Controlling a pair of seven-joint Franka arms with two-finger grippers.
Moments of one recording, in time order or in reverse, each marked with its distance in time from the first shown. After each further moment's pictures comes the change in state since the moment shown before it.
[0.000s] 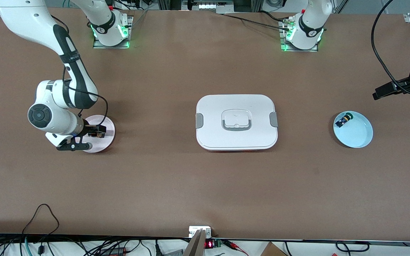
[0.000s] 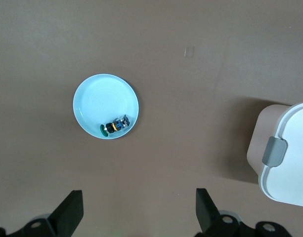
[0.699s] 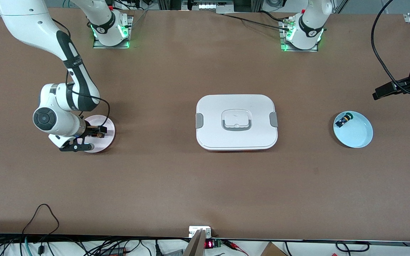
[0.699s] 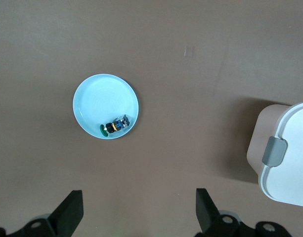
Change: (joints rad) left arm 0.000 0.002 -0.002 0.000 0.000 0.000 0.000; right arm -0.004 0.034 -0.004 -0.001 -0.020 0.014 -0.001
